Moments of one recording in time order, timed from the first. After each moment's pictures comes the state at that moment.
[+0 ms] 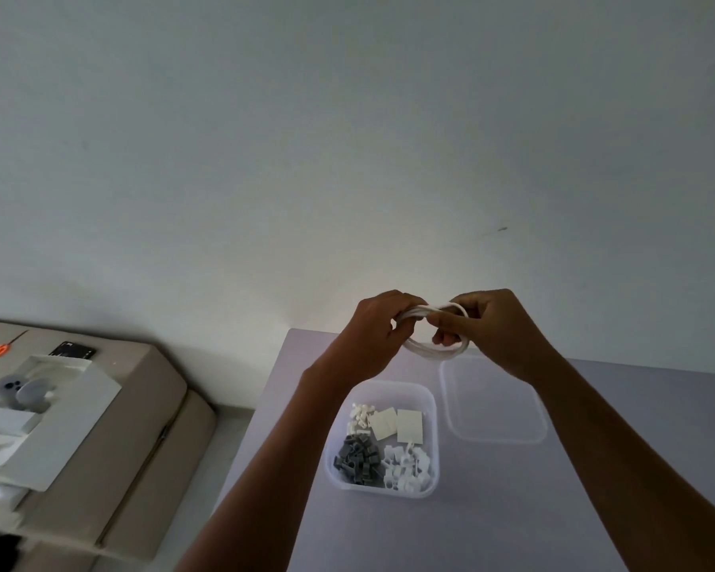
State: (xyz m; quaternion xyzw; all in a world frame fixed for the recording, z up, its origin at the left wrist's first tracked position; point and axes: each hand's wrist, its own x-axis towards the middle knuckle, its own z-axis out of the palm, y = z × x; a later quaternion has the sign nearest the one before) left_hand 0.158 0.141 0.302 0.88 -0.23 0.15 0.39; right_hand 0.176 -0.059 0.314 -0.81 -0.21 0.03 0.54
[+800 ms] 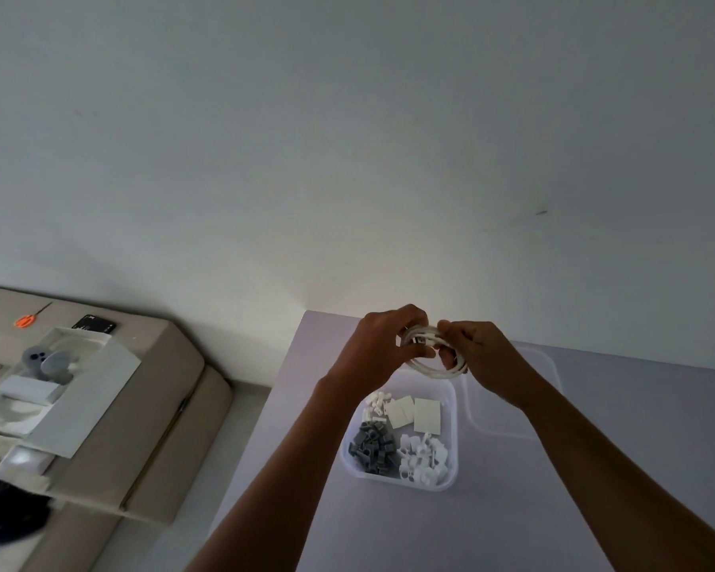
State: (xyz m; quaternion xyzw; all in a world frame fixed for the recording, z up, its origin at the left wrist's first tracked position) left_hand 0.158 0.162 0.248 0.90 -0.17 0.10 0.39; right_hand 0.188 -0.027 0.234 -0.82 -0.16 0.12 0.54
